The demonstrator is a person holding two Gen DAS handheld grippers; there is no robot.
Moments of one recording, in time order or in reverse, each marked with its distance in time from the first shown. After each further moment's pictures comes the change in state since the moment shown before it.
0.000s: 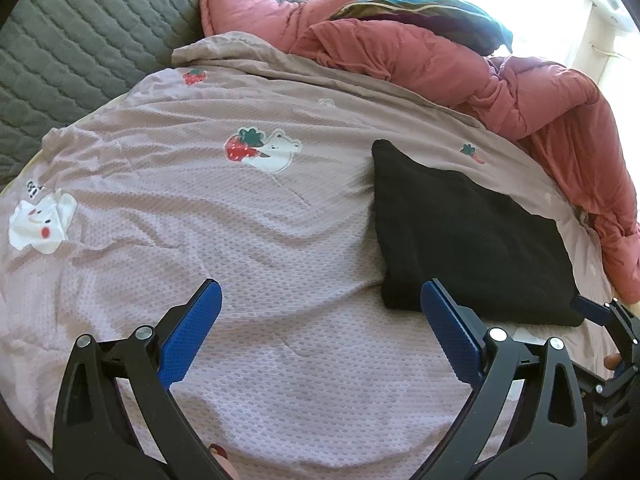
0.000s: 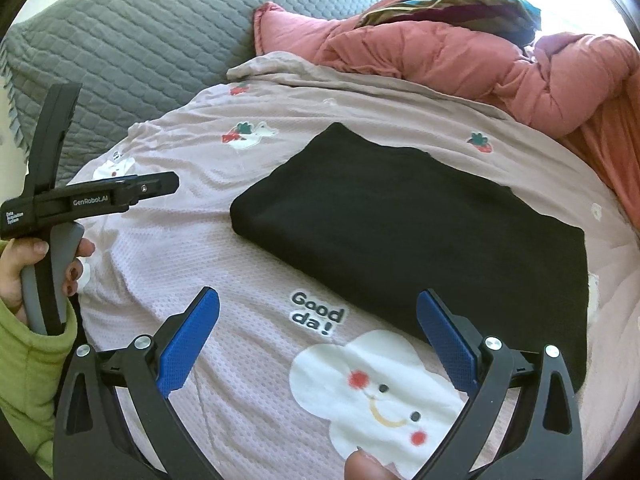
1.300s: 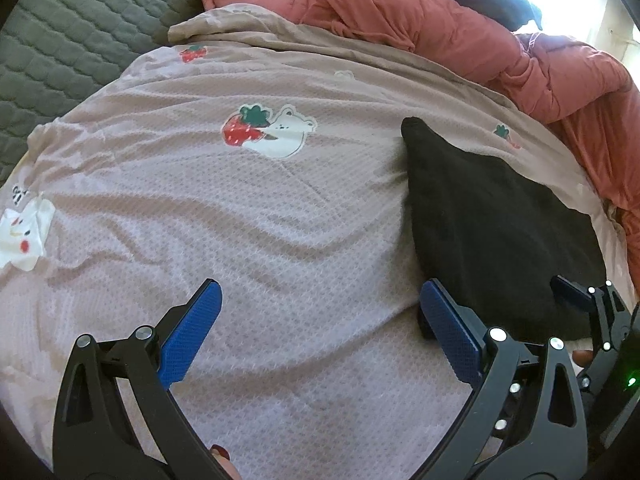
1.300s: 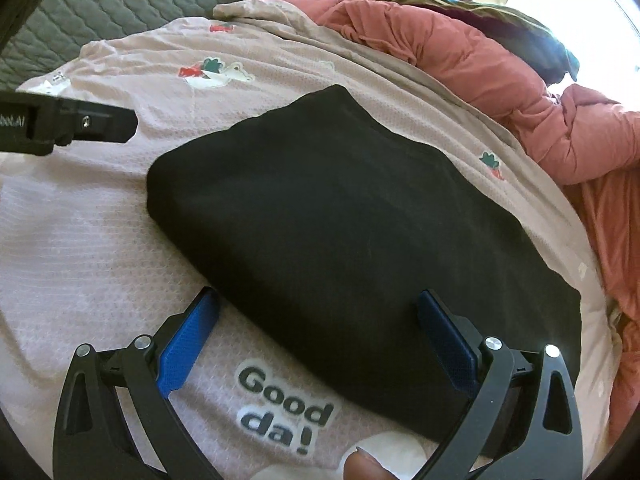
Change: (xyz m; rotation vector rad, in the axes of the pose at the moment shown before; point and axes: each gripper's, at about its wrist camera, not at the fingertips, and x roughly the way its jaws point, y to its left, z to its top) left arm 0.055 0.002 0.017 0.012 0.090 0.069; right arm 0.113 0.020 0.013 -0.211 0.079 -0.253
